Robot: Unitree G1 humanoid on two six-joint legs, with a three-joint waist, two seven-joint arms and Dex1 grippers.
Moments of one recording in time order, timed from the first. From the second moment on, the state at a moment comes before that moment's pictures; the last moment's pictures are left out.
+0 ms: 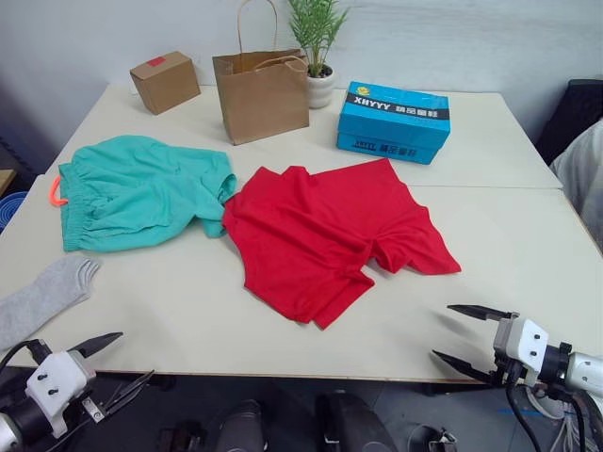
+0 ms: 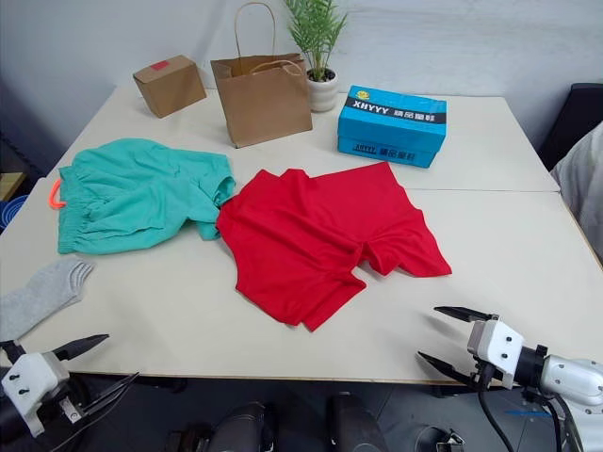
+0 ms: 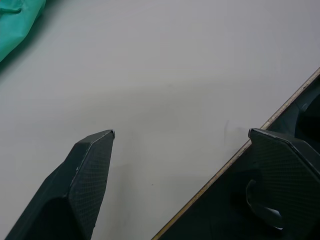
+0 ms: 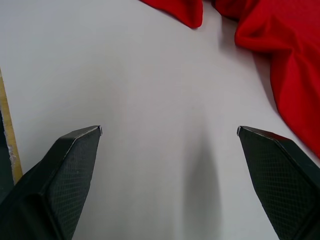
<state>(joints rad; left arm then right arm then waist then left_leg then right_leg) 0.62 0.62 0.58 -0.17 -0.31 -0.20 -0.91 0.27 -0.80 -0.24 0.03 0.31 -0.37 1.10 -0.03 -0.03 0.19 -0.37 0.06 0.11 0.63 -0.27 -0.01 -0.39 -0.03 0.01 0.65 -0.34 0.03</state>
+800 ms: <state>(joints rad) 0.04 0.69 -0.10 -0.56 -0.33 0.28 -0.88 0.17 -0.80 -0.27 -0.10 0.40 -0.23 1.07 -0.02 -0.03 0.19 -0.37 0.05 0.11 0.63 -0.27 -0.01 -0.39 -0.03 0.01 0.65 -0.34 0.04</state>
